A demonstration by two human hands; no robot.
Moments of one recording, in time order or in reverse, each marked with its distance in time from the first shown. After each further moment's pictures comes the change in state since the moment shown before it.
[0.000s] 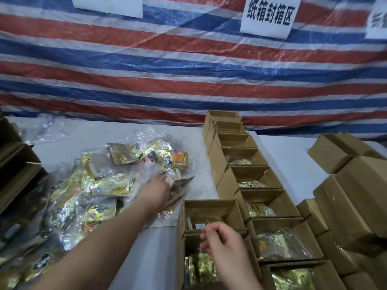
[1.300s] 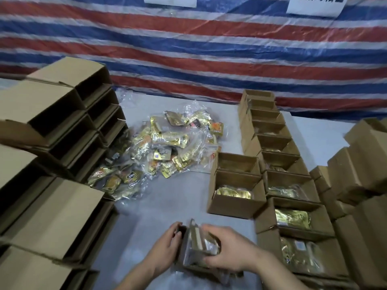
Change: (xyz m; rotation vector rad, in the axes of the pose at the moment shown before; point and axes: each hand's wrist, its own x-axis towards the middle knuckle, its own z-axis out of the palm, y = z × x) left_hand -0.390 0.071 0.019 -0.937 -0.170 -0.417; right_hand -0.144 0.066 -0.018 -0.600 -0.822 -0.436
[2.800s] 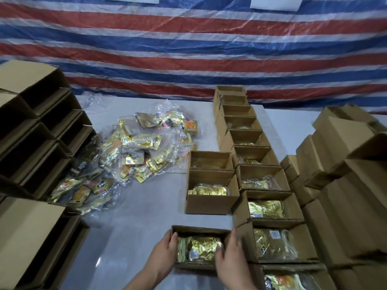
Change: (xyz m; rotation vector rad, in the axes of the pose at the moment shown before) left_hand 0.019 0.039 0.058 -0.014 0.057 -0.126; right_hand -0.033 0.077 0.043 0.098 0.619 0.594
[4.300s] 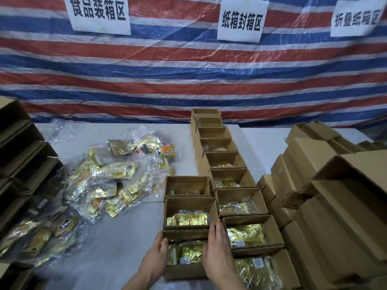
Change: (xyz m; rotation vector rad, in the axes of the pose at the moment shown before) left_hand 0.074 0.064 0.018 0.011 -0.035 0.075; right_hand 0.096 -0.002 -0.026 -0.313 0.159 -0.208
